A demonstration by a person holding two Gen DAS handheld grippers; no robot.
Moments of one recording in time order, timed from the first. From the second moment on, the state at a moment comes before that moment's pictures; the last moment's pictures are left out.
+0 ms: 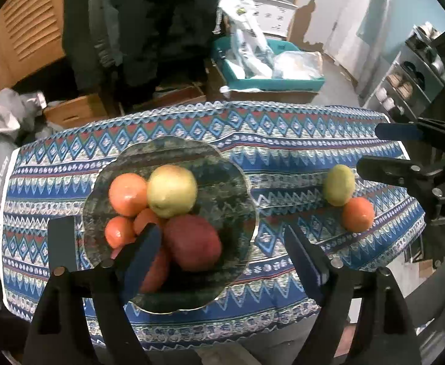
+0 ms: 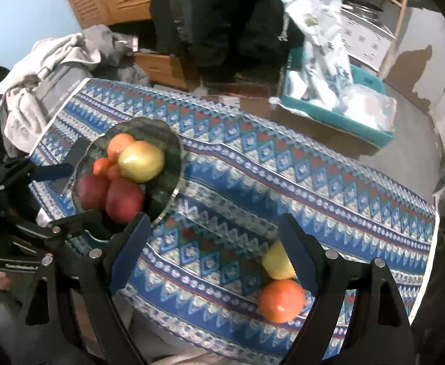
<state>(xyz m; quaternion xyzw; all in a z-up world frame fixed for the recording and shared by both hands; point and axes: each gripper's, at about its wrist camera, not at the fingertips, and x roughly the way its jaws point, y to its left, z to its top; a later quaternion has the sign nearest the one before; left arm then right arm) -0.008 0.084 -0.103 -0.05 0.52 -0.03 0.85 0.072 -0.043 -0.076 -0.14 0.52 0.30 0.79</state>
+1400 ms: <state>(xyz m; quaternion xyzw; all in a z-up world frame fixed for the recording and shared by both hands) 0.034 -0.041 -0.185 0.06 0.61 -0.11 0.79 0.077 -0.148 -0.237 -0.12 0.65 0.23 0.71</state>
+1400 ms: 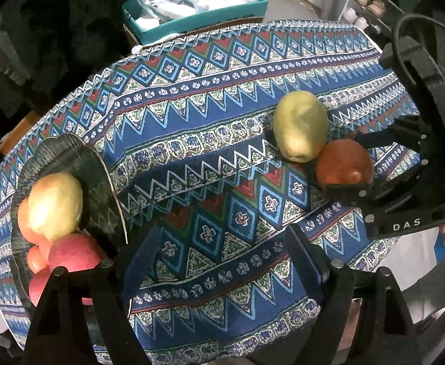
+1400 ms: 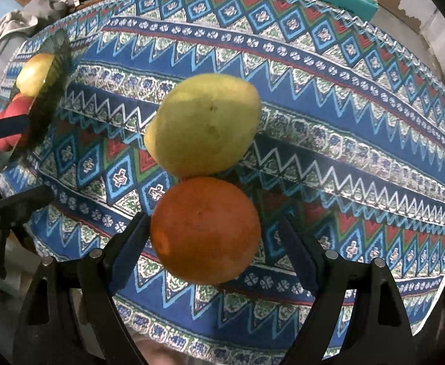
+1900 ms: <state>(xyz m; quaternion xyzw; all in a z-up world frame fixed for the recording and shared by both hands) 0.059 -0.055 -0.181 0.03 0.61 -0.12 0.78 0.078 -0.180 -0.238 -0.09 0.64 0.22 0.73</state>
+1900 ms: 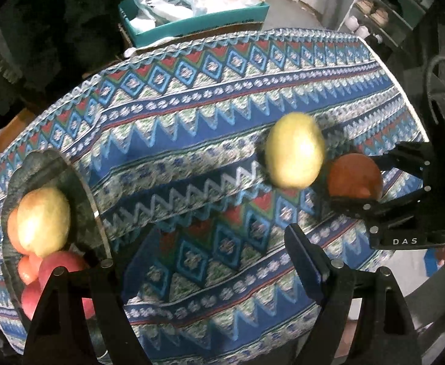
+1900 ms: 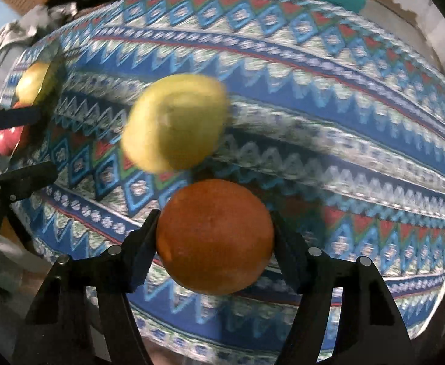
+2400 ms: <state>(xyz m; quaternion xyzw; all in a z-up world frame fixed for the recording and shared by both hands) 0.104 -0.100 -0.192 -0.02 0.61 -0.15 0.78 0.112 -0.262 -0.199 -0.04 0.60 0.14 0.78</state>
